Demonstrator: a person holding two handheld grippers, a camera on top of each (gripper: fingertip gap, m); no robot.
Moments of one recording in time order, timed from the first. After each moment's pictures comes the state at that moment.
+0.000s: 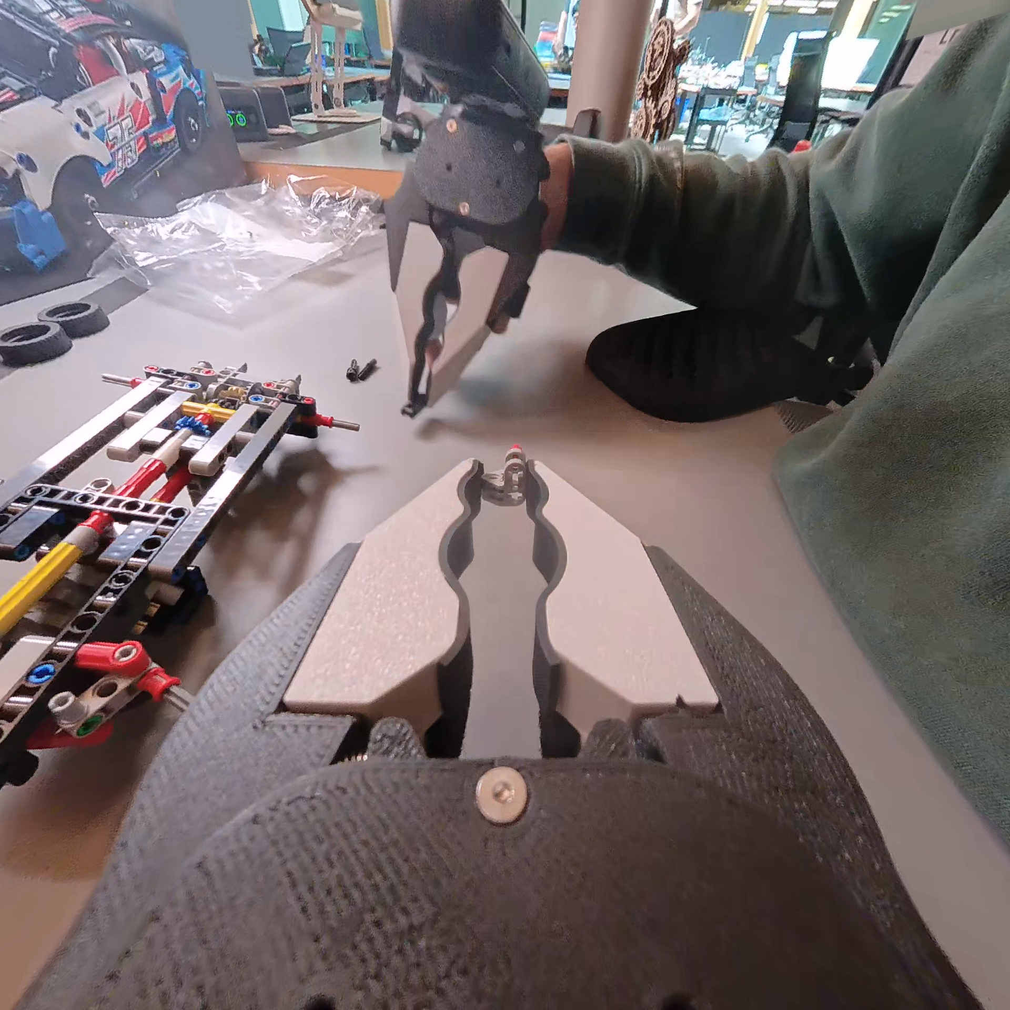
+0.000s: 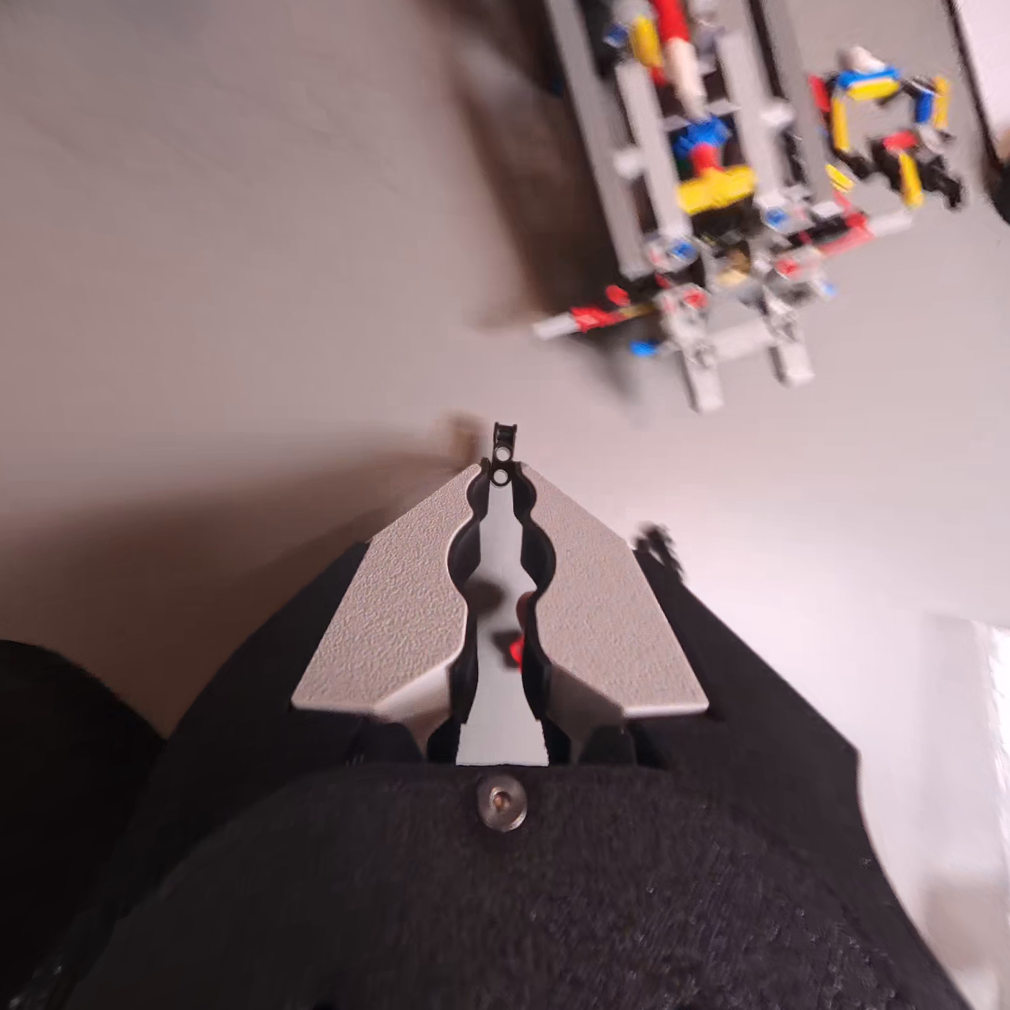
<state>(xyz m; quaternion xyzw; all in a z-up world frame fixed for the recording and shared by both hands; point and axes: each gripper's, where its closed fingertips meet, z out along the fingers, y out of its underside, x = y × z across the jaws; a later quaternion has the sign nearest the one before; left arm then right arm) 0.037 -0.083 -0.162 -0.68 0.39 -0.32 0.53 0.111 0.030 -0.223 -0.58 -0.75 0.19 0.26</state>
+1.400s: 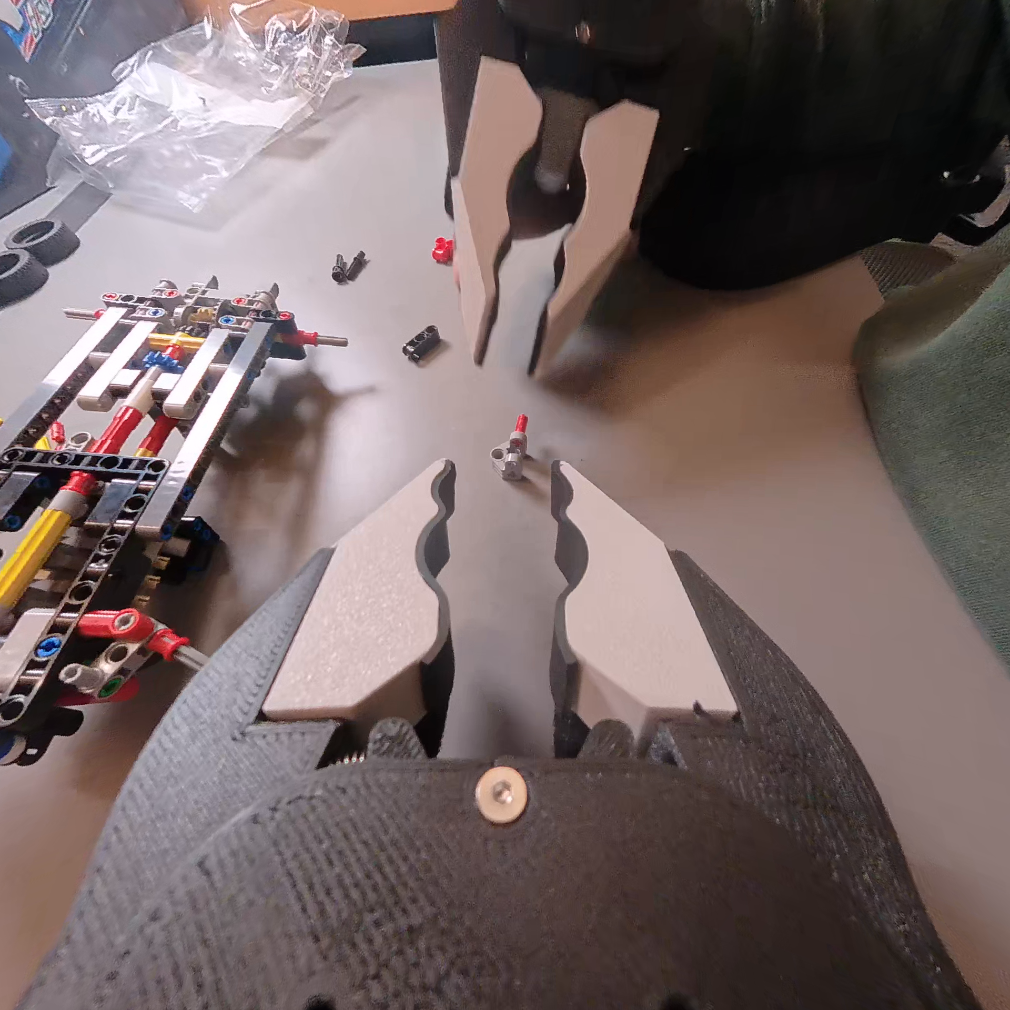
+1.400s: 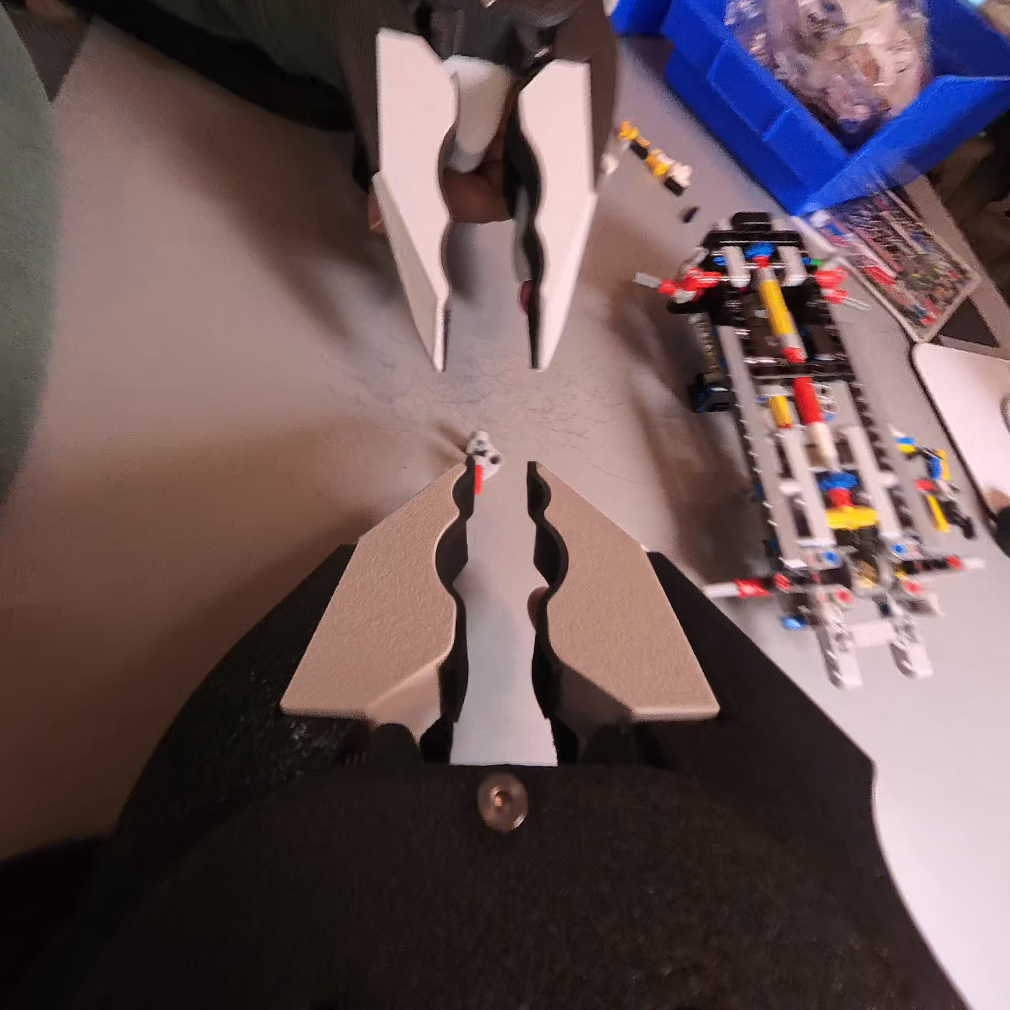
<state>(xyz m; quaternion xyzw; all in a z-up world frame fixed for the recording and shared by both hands) 0.033 -0.085 -0.198 -0.73 0.45 -0.23 0.47 0.059 -0.068 -0.199 -0.44 -0.76 0.31 0.37</state>
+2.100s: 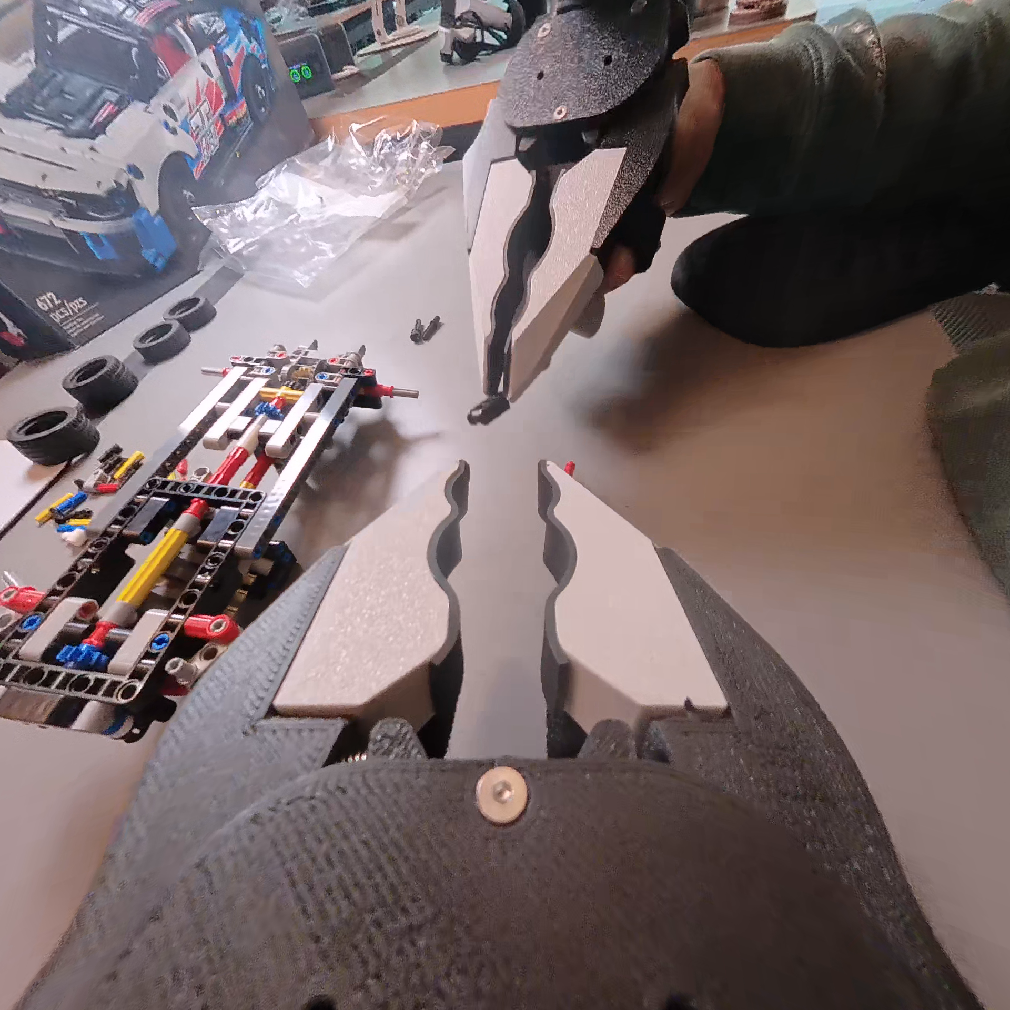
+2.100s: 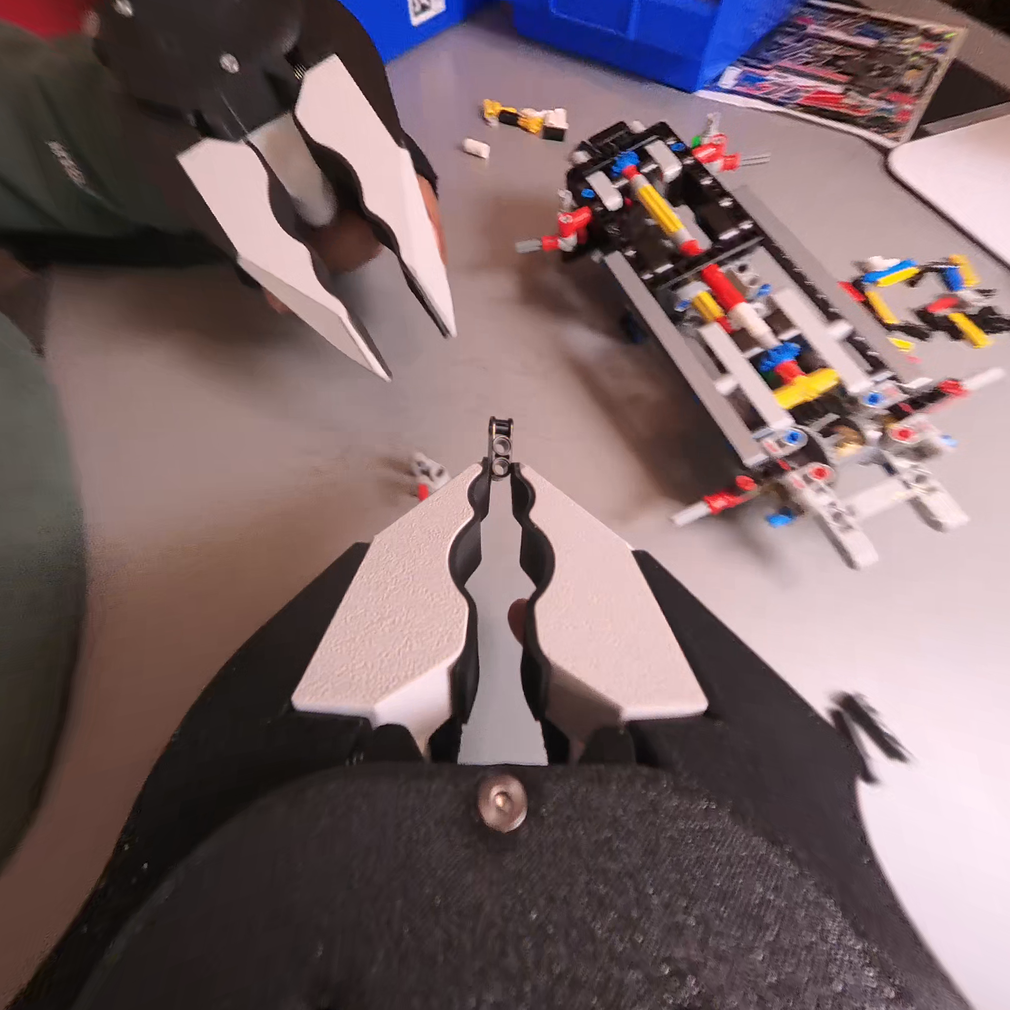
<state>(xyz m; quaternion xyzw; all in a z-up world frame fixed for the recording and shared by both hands) 0.029 -0.069 -0.176 -0.71 0.41 -0.19 0.54 0.057 -0.037 -0.188 -0.60 -0.64 0.37 0.31</state>
